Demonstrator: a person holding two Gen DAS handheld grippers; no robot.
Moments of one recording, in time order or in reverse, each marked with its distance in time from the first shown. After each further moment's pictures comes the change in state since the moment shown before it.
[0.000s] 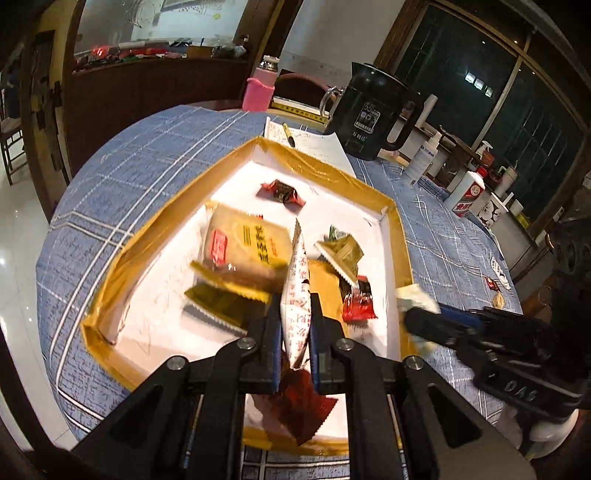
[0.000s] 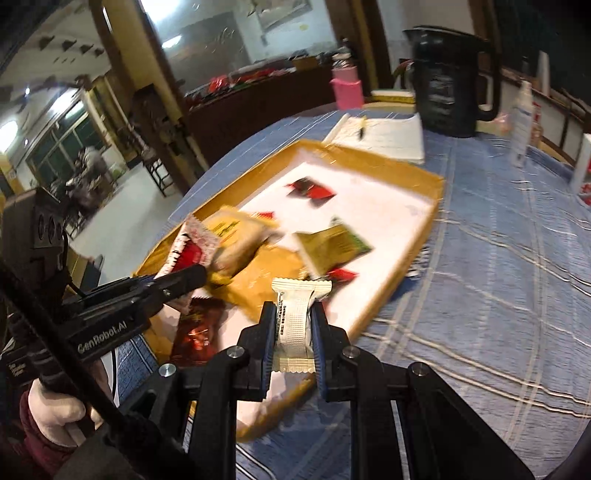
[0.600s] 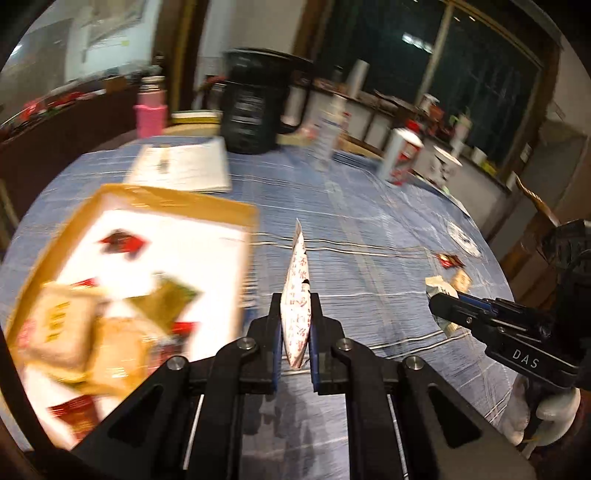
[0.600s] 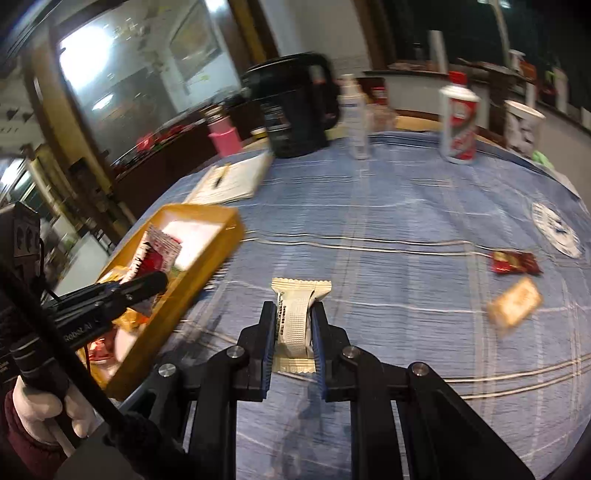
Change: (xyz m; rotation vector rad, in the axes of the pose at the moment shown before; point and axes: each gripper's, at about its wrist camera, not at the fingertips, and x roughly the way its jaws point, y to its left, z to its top) left arm 0.041 -0.151 0.024 0.224 0.016 -0.066; right arm -0.103 -0.155 -0.039 0.224 -0.160 -0.165
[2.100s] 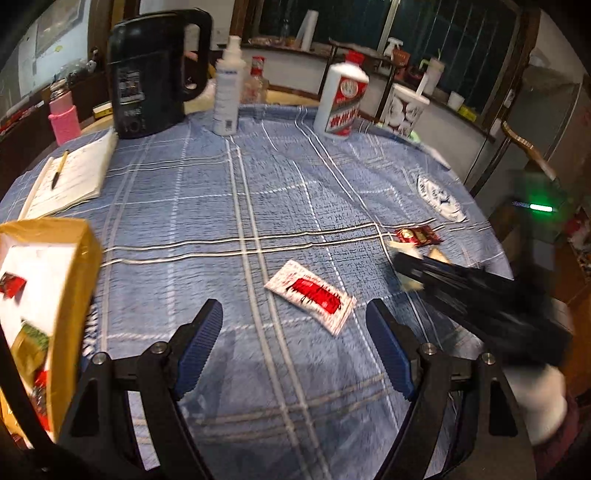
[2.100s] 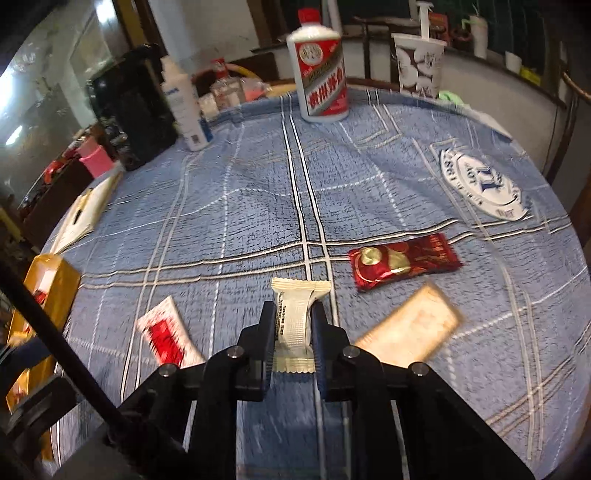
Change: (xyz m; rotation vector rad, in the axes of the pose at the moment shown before) left arm 0.122 -0.148 0.020 0.163 0.181 -0.052; right arm 0.038 -0.155 0.014 0.230 0.053 -0.302
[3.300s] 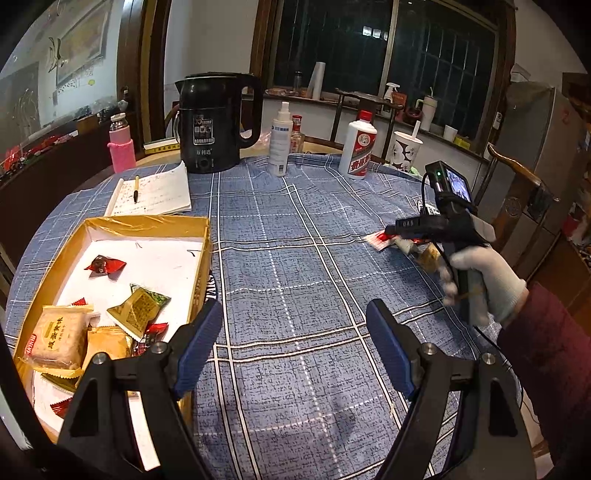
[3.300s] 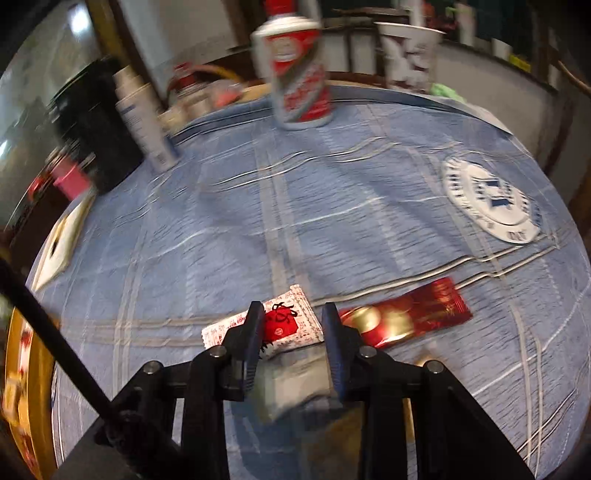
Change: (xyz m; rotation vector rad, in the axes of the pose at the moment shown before) left arm -0.129 0.069 -0.076 0.017 -0.208 0.035; right arm 0.038 -0.003 0.031 0.052 0.042 -0.028
